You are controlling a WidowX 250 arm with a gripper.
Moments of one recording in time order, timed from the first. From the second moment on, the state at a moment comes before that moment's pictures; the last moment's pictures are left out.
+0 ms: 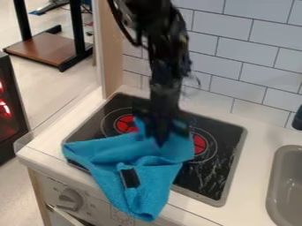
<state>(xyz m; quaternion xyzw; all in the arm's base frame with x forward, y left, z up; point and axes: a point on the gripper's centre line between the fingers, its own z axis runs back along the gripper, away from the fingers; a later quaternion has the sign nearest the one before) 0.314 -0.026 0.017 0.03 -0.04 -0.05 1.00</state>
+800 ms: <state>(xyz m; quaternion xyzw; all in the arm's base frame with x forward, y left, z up) 0.310 -0.026 0.003 0.02 -0.01 -0.04 1.00</state>
